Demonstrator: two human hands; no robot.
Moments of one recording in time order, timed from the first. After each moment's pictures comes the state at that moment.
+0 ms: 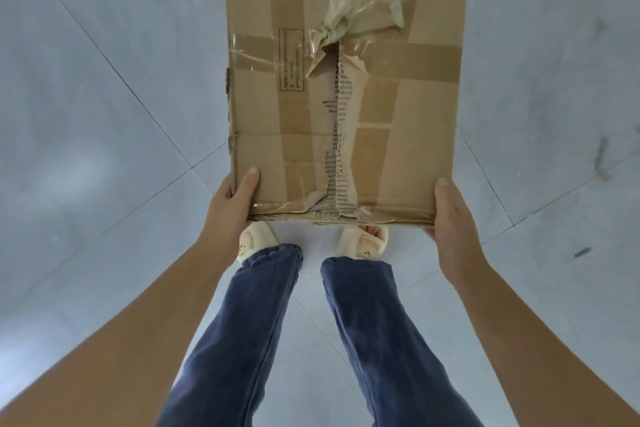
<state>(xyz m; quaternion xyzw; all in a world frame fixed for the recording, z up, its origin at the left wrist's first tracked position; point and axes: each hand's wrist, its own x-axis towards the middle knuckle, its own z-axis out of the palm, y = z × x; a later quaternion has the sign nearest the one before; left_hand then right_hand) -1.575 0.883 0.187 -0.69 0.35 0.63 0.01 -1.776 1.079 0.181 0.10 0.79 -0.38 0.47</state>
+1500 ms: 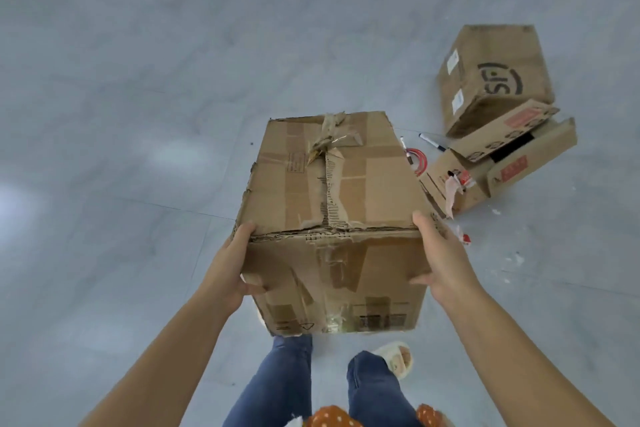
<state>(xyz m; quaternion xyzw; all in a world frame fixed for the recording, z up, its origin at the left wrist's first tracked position) -1.274 0.910 0.624 -0.74 0.04 0.59 -0.32 -1.551 0.877 0.633 -0.17 0.75 -0.30 0.57</state>
